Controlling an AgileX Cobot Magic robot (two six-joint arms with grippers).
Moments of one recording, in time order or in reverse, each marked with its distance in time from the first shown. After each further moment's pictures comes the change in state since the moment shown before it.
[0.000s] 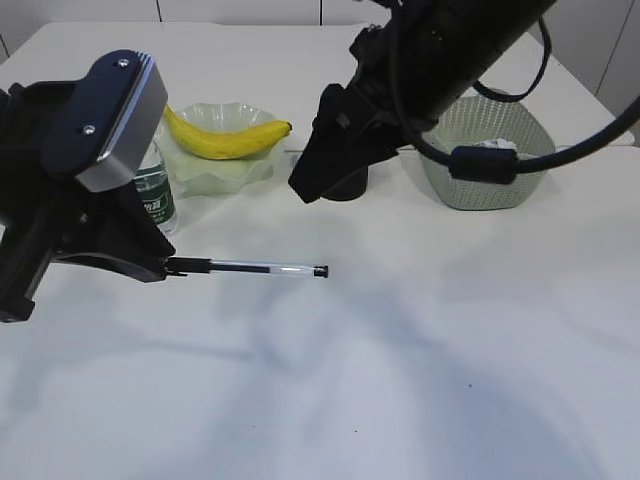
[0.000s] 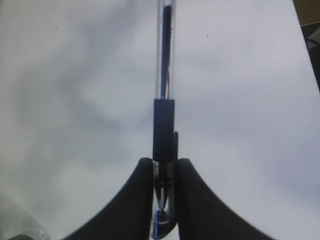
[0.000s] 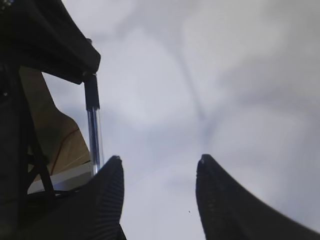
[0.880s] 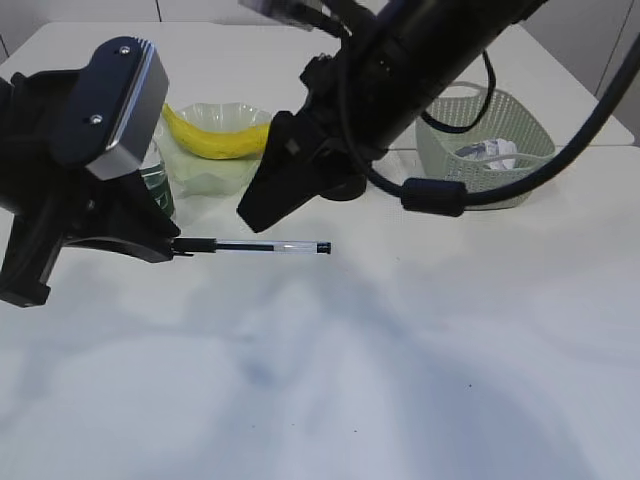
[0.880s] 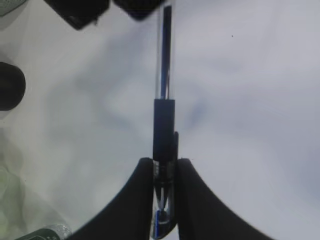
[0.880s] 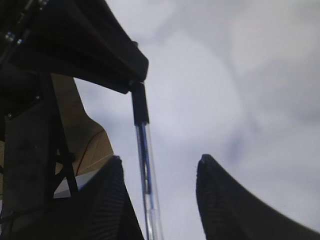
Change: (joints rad) left arm 0.000 0.000 0.000 0.001 -0.066 0.000; right arm 0.055 0.062 -0.002 0.097 -0.006 -0.045
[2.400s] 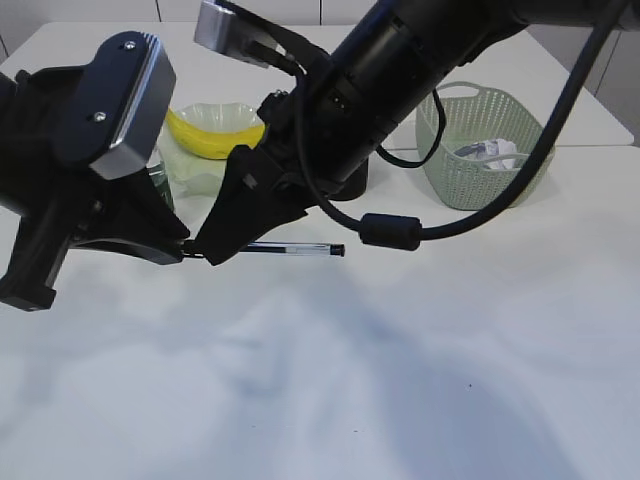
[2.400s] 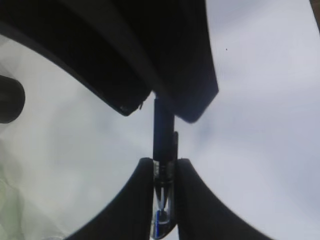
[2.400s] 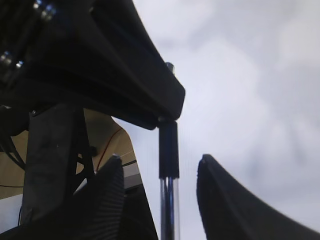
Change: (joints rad) left arm -0.024 -0.009 0.000 -0.019 -0.003 0.000; right arm 0.048 0.067 0.000 0.087 -0.007 -0.059
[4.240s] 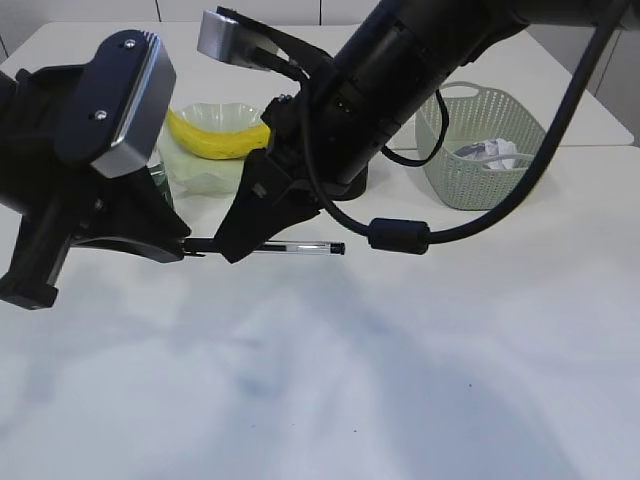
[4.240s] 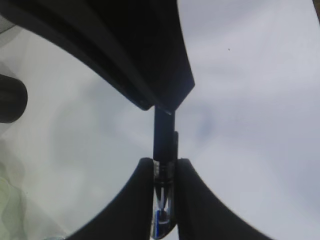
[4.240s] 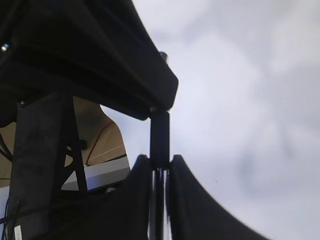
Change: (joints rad) left arm 0.000 0.000 0.000 -0.002 -0.006 0.000; right arm 0.000 0.000 0.000 -0.033 -0.002 -0.020
